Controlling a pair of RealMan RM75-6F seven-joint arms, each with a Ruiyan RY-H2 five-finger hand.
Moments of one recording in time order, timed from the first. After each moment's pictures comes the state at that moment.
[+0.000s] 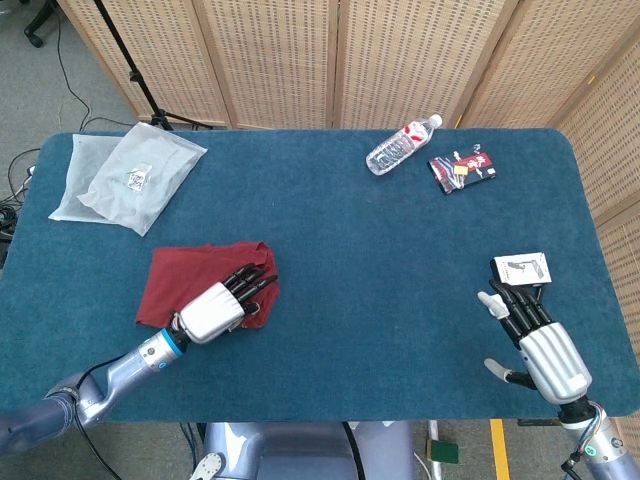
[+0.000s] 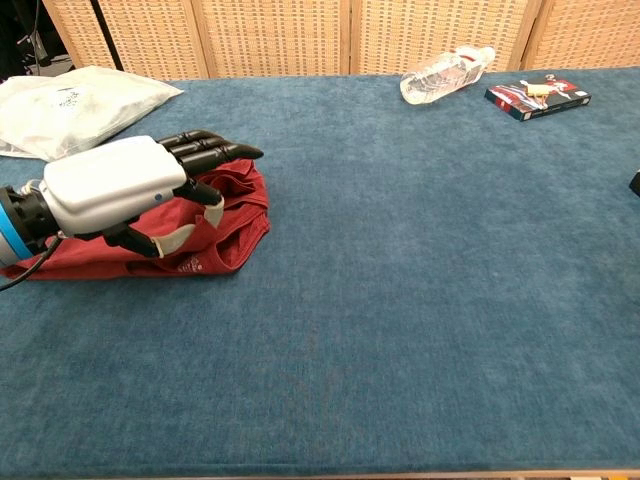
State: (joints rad) left arm -0.70 -1.69 0.10 -0.94 1.84 1.29 -0.10; right arm 0.21 -1.16 -0.03 -1.49 -1.81 1.60 0.20
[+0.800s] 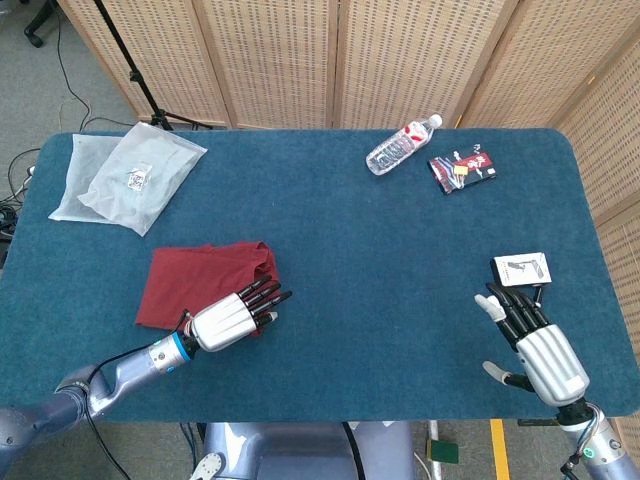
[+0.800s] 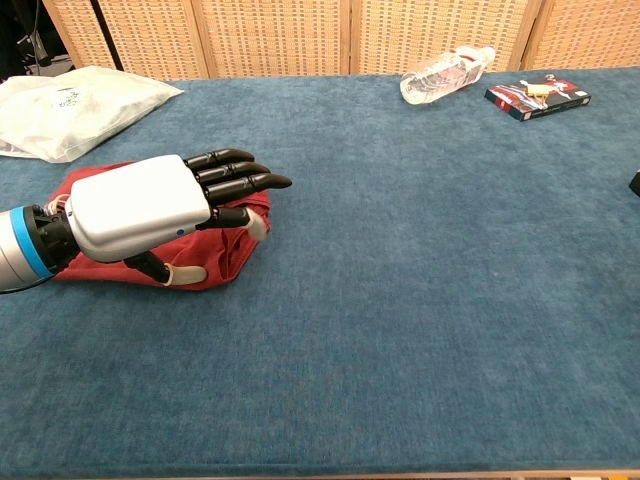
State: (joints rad) left arm -0.74 -1.76 0.15 -0.78 1.93 1.36 -0.04; right arm 0.21 -1.16 -0.03 -1.50 -1.82 1.59 0.19
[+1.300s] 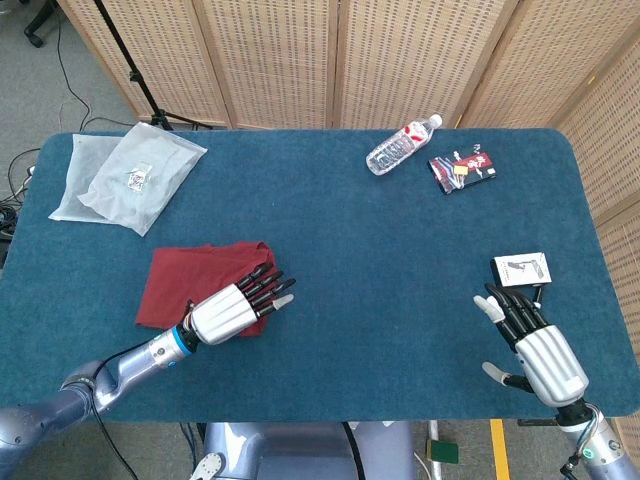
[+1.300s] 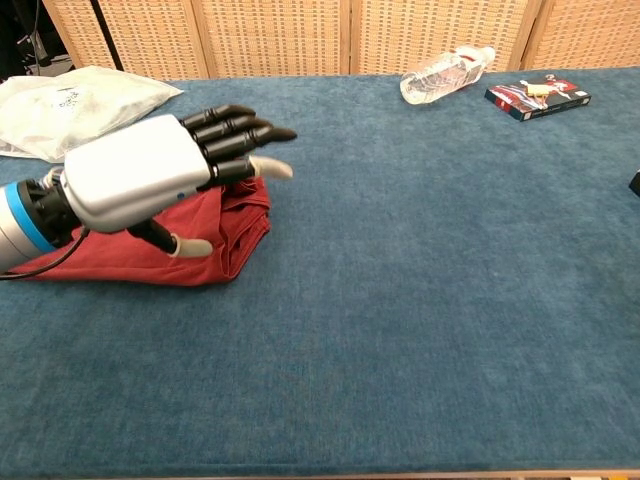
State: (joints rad) left arm -0.74 -1.78 0.10 -0.74 1.90 1.48 -0.06; right arm 0.20 -1.15 -0.04 -1.50 -1.82 1.59 0.18
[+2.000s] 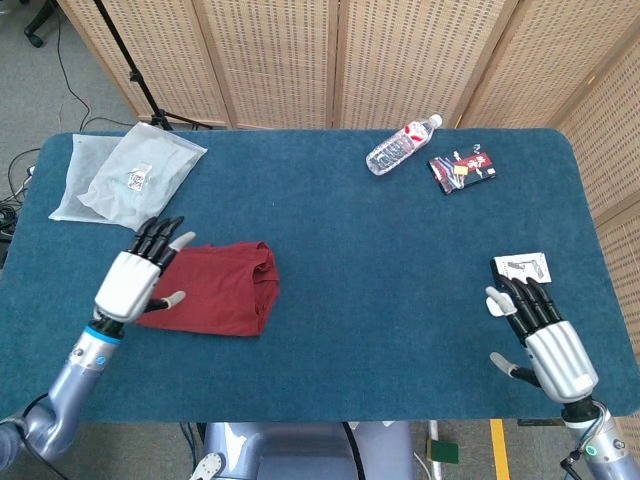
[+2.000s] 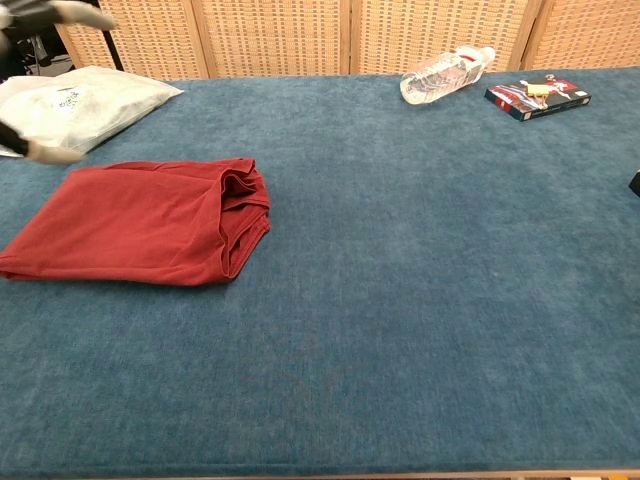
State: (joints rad) left arm -0.53 -1.39 0.00 -1.37 1.52 1.46 -0.01; right arm 0.19 -1.17 0.00 -1.49 -1.79 1.63 0.12
